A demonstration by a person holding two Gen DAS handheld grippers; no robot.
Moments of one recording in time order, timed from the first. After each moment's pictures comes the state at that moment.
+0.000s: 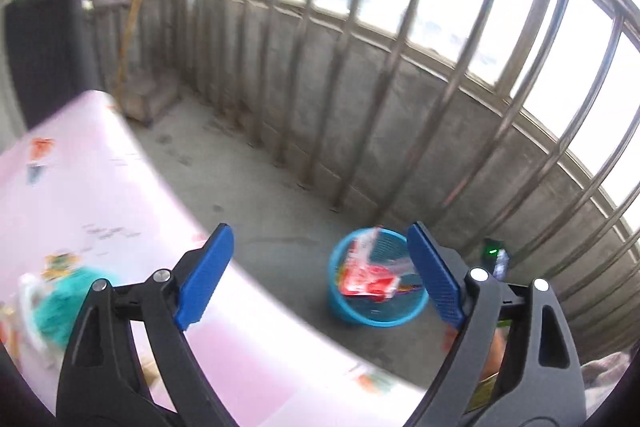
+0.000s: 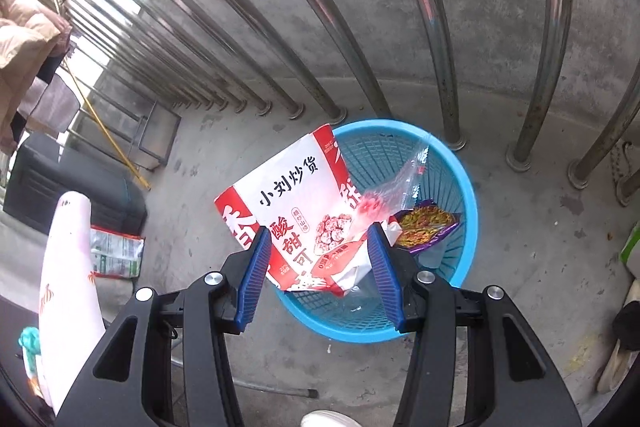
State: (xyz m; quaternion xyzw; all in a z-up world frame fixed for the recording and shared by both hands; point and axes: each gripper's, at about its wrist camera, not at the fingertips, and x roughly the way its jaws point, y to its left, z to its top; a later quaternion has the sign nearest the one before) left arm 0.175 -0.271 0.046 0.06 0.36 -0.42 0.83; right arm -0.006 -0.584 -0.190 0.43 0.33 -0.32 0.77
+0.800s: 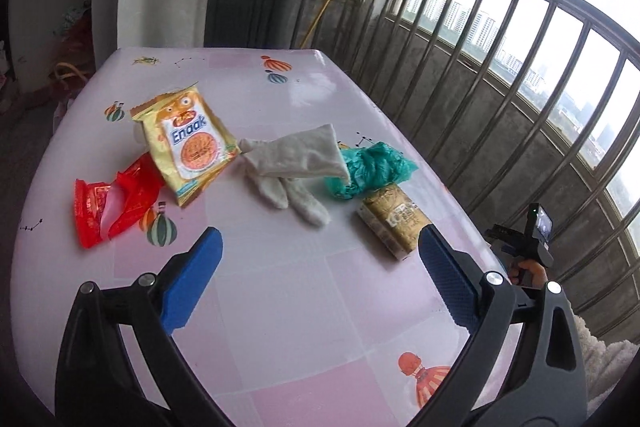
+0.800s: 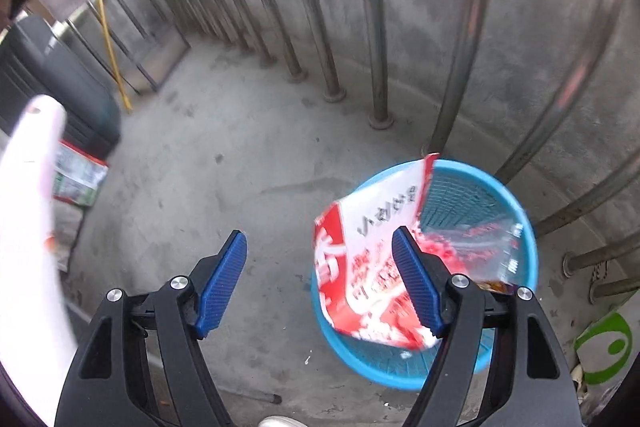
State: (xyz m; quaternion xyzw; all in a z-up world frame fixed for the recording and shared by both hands) left arm 0.159 0.009 0.022 -0.06 0.38 -0.19 0.90; right arm 0.163 -0.560 -0.190 0.29 0.46 -0.30 0.79
